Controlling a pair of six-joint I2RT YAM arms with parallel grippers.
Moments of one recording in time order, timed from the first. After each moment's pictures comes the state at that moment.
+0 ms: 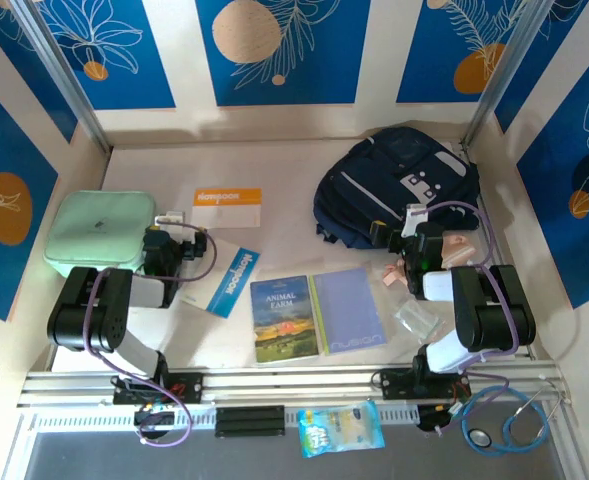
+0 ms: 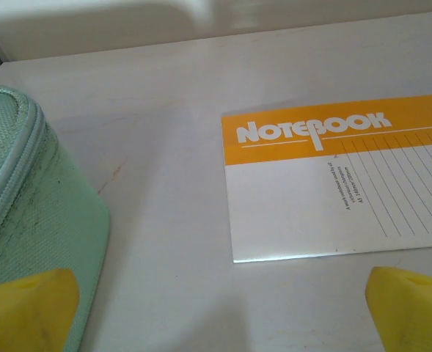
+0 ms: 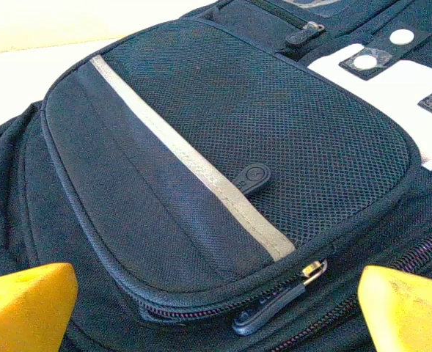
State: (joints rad) left arm -0.07 1.56 0.37 0.84 -0.07 0.06; right arm 0.01 1.52 0.39 0.73 -0.10 0.10
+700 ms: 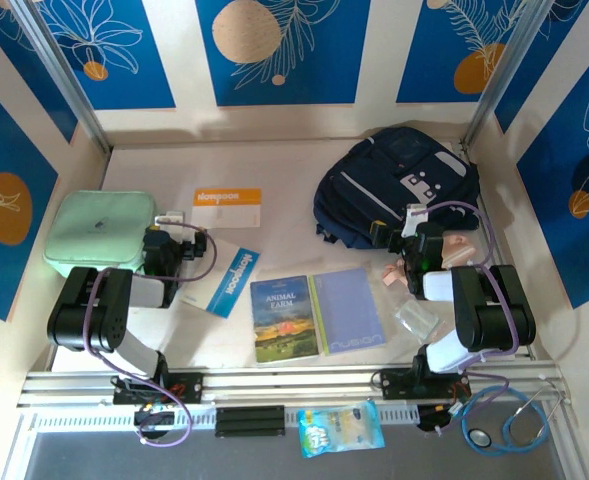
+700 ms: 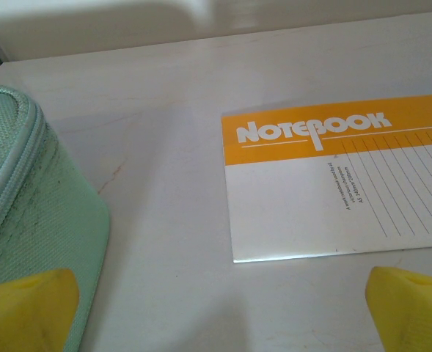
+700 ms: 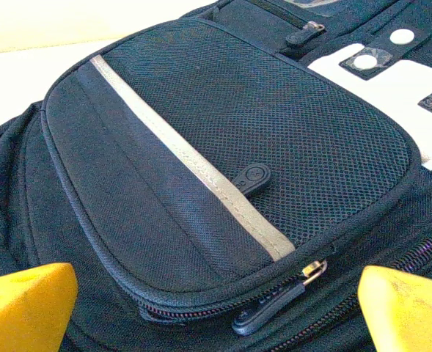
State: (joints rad) left arm -0.07 1.56 0.37 0.84 -0.07 0.06; right arm 0.01 1.52 0.39 0.73 -0.11 0.10
